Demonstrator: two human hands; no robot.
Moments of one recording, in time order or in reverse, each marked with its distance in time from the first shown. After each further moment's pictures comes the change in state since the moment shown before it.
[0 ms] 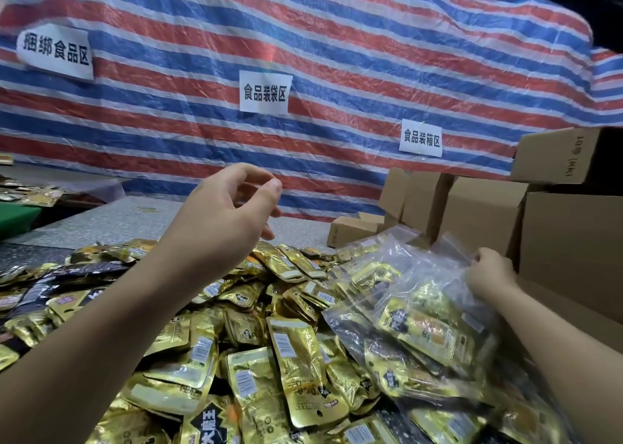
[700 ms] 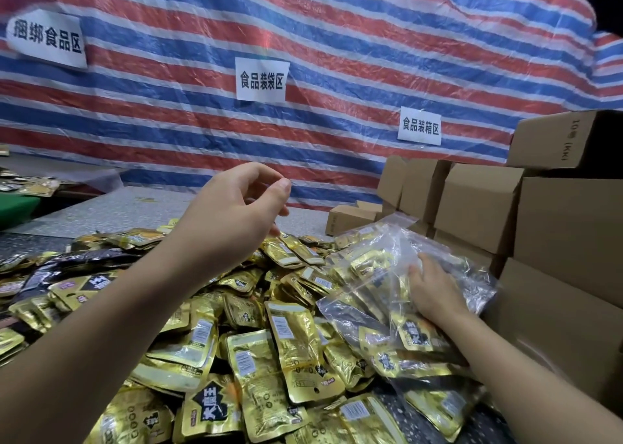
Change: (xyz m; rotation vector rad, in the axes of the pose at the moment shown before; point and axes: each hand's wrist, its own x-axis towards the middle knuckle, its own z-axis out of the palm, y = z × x) left_hand -0.009 0.006 0.011 0.067 -0.065 -0.002; right_hand -0.054 -0.006 0.070 0.025 -0.160 -0.196
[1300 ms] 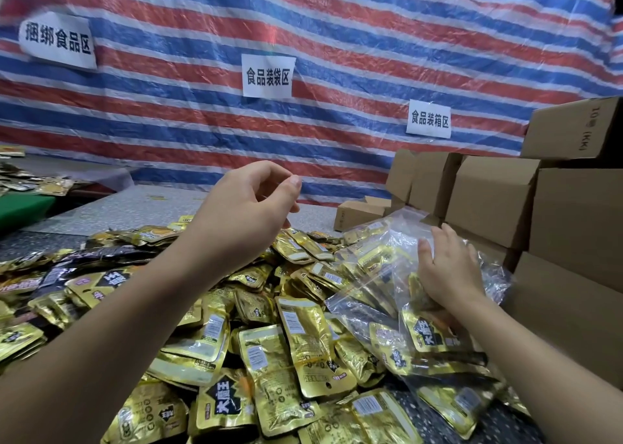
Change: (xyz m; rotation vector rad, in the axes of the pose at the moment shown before) left_hand 0.002 -0.006 0.001 0.053 -0.001 0.026; right_hand -0.004 -0.028 -0.019 -0.168 0.214 -0.151
